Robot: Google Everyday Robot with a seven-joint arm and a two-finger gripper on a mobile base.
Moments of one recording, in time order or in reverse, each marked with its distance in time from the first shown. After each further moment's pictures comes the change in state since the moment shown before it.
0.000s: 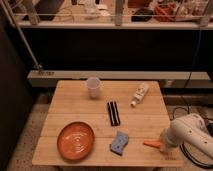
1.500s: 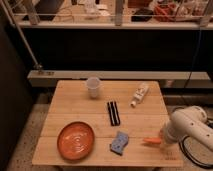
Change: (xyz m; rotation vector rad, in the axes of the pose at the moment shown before) arm -0.016 -0.006 -0.037 -0.028 0.001 -0.047
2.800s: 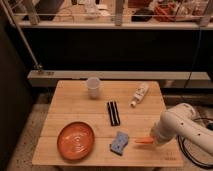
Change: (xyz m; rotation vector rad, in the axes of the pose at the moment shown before) arm -0.058 0.004 -0.013 0.017 0.009 -0.146
